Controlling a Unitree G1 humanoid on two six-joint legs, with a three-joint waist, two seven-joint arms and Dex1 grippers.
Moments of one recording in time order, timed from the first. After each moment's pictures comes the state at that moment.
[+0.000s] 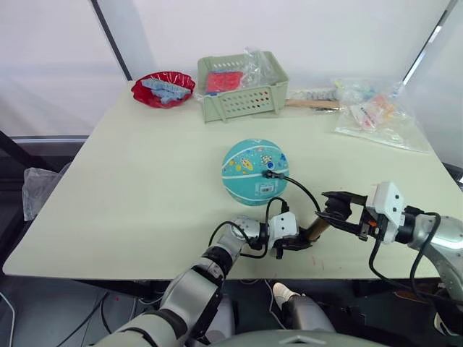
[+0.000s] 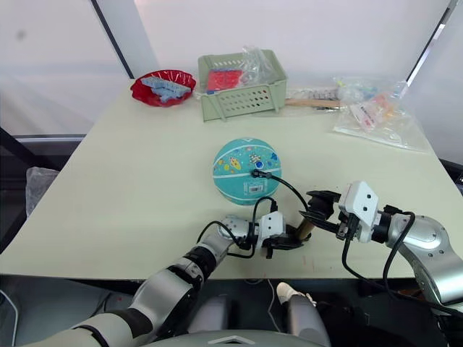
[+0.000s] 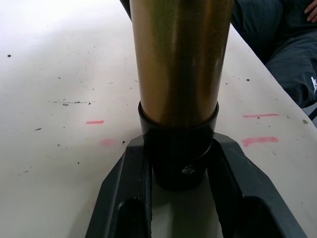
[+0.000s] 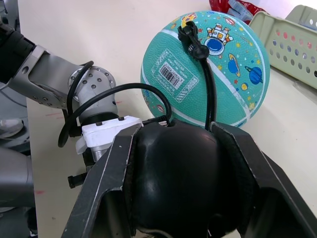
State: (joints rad) left arm -0.60 0.00 -0.37 1.13 0.16 -0.55 -1.02; right arm 0.05 -0.76 -0.04 -0.43 0.45 0.21 0.88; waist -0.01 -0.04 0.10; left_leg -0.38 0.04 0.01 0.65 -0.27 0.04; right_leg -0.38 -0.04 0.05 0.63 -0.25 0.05
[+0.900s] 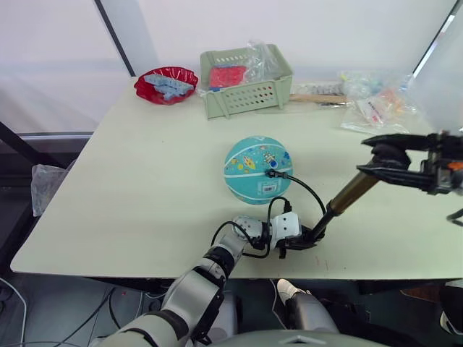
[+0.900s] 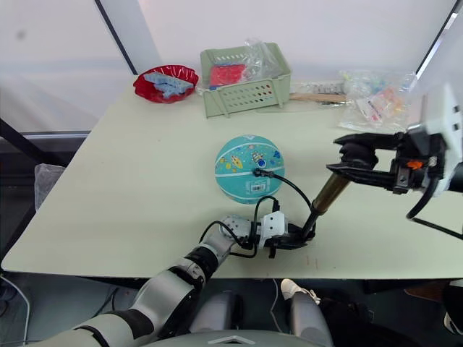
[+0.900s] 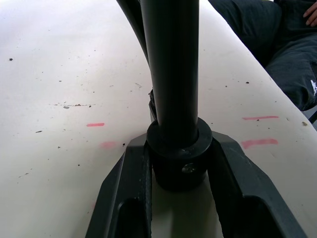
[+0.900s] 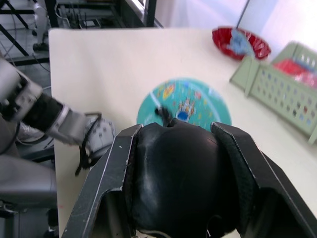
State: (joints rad) left arm -0.60 -0.02 -0.37 1.11 0.15 -0.58 -1.03; right arm -0.27 -1.15 -0.43 -0.53 1.02 0.74 0.95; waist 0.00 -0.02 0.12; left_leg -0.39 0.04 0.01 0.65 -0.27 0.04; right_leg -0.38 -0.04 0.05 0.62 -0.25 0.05
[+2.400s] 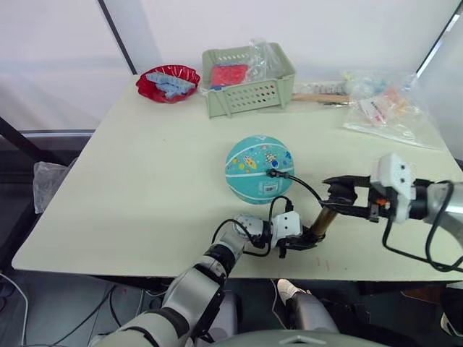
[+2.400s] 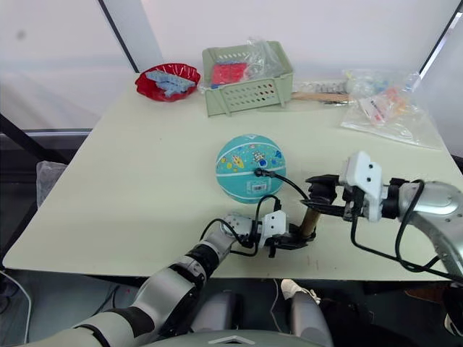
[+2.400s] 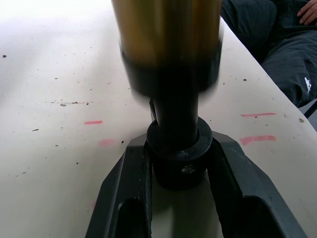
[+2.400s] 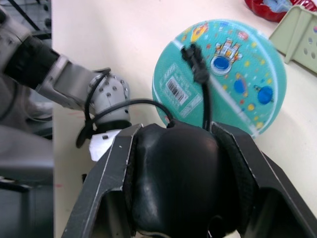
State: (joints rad) left arm -0.62 -0.02 -0.37 1.11 0.16 -0.55 -1.05; right arm -0.21 -0.99 -0.14 -0.52 0.71 0.57 0.96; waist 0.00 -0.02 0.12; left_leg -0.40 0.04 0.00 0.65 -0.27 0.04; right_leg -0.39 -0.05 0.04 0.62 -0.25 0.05
